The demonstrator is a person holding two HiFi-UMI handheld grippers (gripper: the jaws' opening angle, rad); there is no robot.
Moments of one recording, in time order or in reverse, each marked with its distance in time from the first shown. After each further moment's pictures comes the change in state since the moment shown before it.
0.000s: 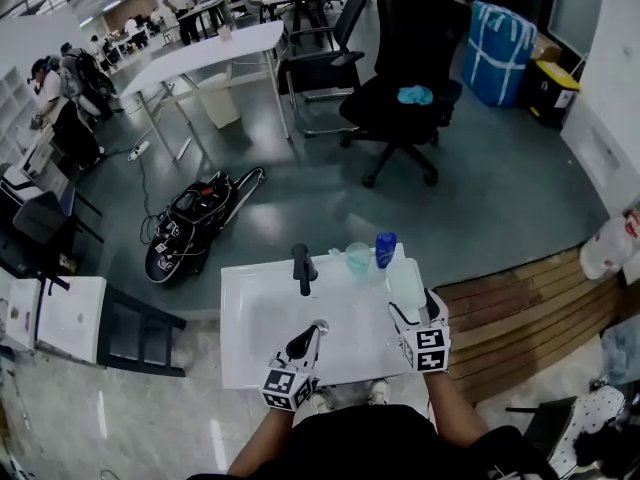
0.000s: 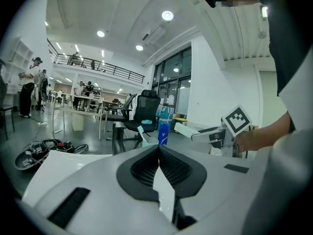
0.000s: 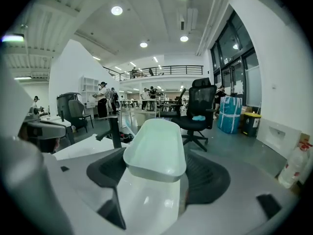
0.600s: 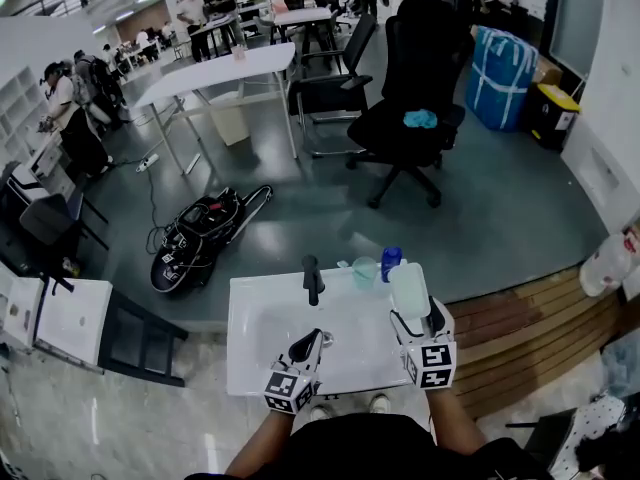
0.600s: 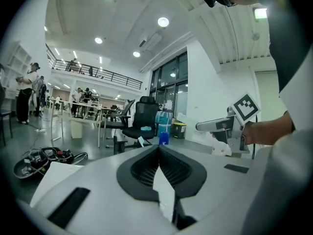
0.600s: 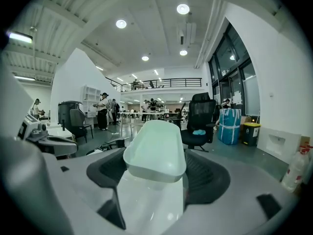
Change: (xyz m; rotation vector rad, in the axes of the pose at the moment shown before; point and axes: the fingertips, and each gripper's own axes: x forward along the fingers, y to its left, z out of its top) left arm -0.011 0.002 0.027 0.035 -0.069 -0.013; right arm -0.043 0.023 0.066 -0.008 -0.151 -0.007
